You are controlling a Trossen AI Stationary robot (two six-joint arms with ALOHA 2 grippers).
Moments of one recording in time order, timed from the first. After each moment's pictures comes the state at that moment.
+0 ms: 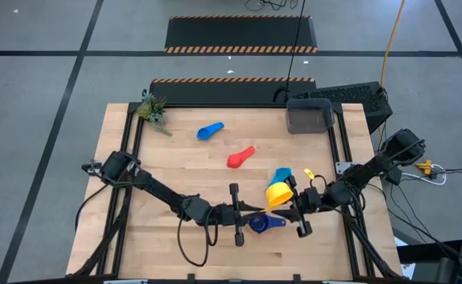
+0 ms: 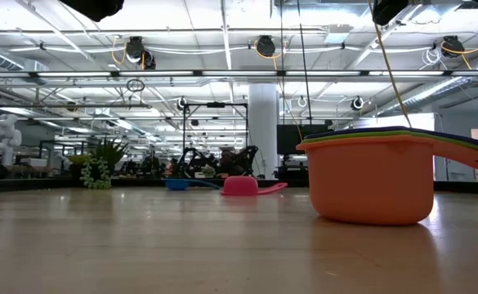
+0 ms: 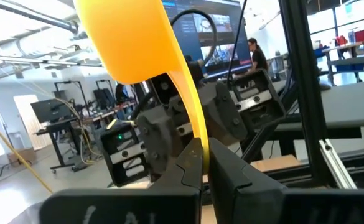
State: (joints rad) left arm -0.43 2.01 1.16 1.13 -0.44 0.38; right arm 0.60 1.38 0.36 1.38 0.42 0.05
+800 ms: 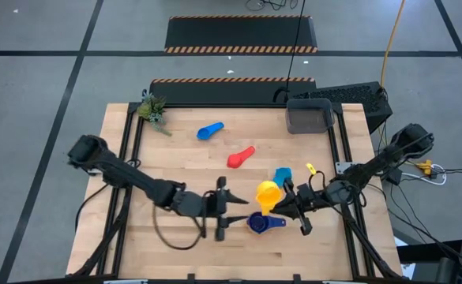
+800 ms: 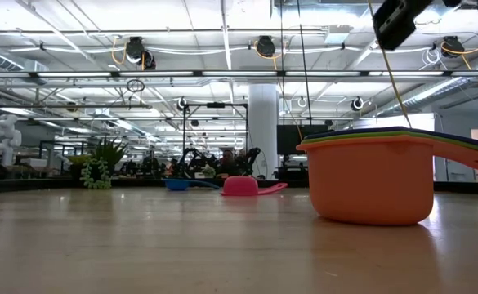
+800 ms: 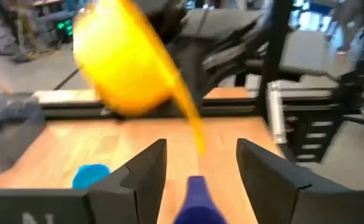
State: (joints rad) left arm -0.45 1.65 1.16 0.28 -0.39 -0.07; right arm 0.55 1.19 0.36 0.89 0.28 0.37
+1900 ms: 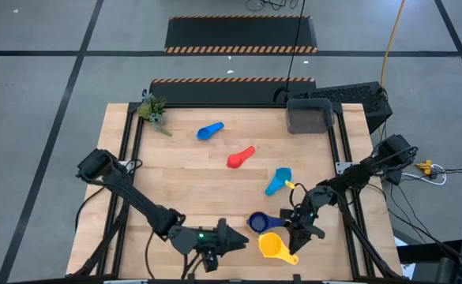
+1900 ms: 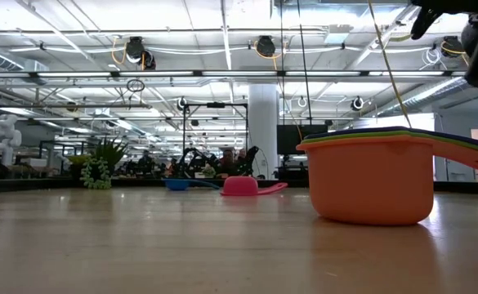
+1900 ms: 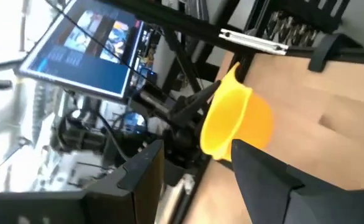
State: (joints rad) left arm -0.63 1.85 1.22 0.49 -0.53 1.16; right arm 0.49 1.53 0.36 1.18 -0.65 1.23
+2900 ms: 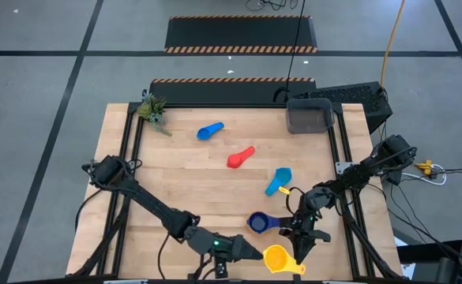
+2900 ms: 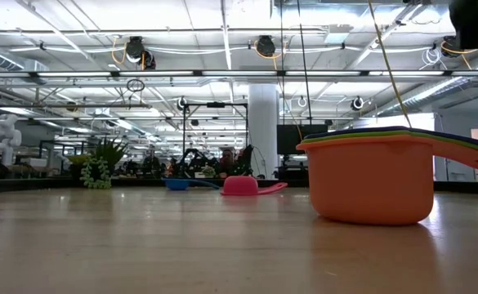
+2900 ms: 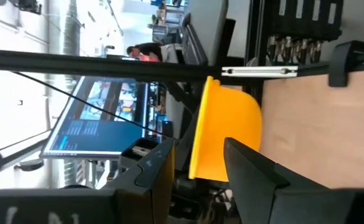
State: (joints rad) left arm -0.58 1.97 1.38 0.52 -0.29 1.44; right arm 0.50 1.53 0.49 1.16 -0.81 1.19
